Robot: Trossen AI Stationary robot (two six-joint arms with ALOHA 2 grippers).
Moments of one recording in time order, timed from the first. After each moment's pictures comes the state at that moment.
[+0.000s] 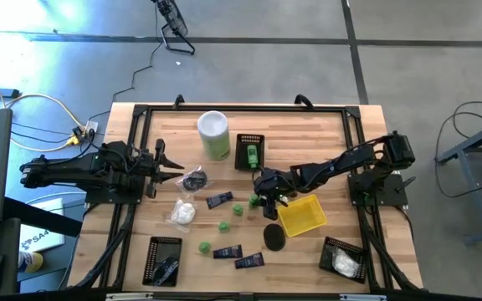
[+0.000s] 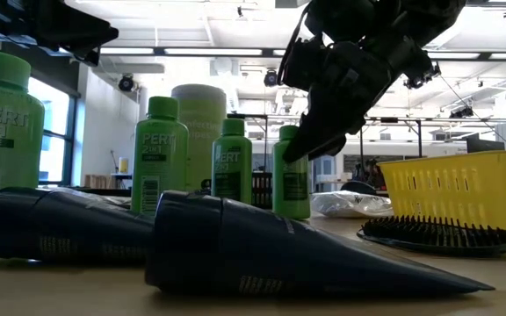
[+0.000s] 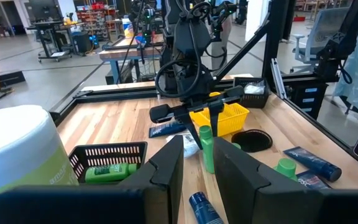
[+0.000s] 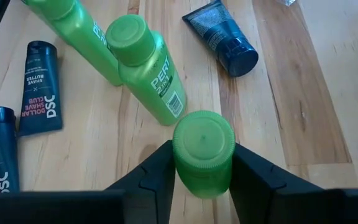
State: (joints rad) left arm 0.06 0.25 0.33 -0.12 0.11 0.07; right arm 0.10 1.71 0.87 0.09 -0.10 0.24
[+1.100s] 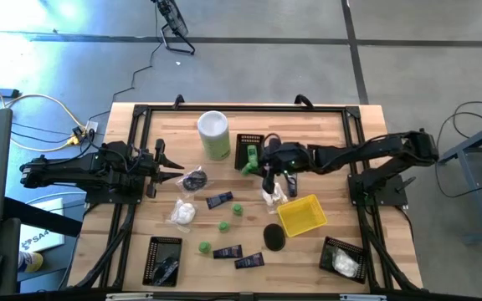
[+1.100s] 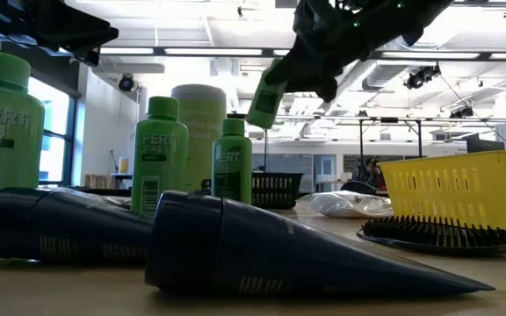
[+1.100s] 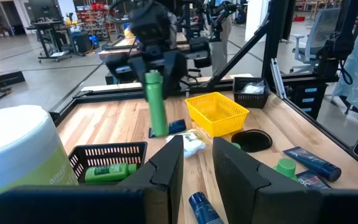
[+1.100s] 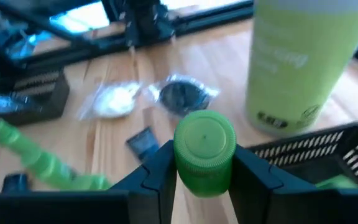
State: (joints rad) left arm 0.06 0.25 0.33 -0.12 0.11 0.07; right arm -0.04 1.48 0.87 0.17 0.05 0.24
